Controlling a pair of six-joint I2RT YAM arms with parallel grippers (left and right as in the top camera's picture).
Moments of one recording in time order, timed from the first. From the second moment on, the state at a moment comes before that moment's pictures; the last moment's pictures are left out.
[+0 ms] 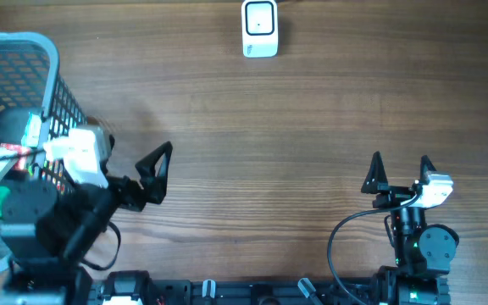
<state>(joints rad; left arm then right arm) 0.00 0.65 1.06 -0.82 0.36 -0.20 -0.12 0.02 0.01 0.00 -0.09 0.15</state>
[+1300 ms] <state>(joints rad) 0.81 1.36 1.51 -1.42 -0.29 -0.94 -0.12 0.02 0.01 0.00 -0.09 0.15</state>
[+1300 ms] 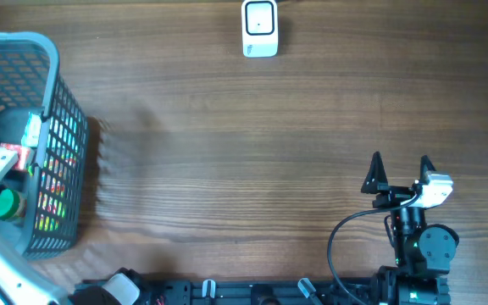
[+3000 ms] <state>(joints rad) 0.84 1.83 1.27 -0.94 -0.31 -1.11 -0.12 0.02 0.01 0.00 -0.09 0.15</state>
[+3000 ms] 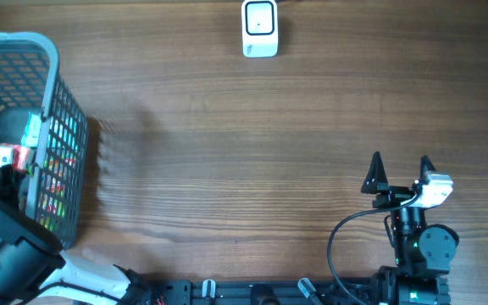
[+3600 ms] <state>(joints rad) 0.84 1.82 1.30 -1.01 -0.26 -1.12 -0.12 0.02 0.01 0.00 -0.09 0.15</state>
